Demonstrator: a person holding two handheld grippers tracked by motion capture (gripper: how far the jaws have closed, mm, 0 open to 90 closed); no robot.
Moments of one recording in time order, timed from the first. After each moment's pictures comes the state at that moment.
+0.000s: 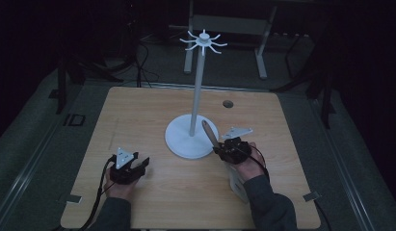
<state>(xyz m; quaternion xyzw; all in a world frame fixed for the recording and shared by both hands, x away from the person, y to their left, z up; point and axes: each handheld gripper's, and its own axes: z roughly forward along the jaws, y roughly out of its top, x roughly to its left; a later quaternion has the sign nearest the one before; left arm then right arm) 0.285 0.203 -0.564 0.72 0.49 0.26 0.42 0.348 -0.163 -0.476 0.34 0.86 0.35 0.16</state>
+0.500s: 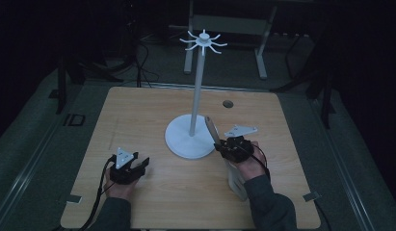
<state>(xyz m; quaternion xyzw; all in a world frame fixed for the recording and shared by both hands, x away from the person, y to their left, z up) 0.285 0.203 -0.564 0.72 0.49 0.26 0.42 0.346 -0.167 -0.466 0.34 0.84 0.38 0.17</state>
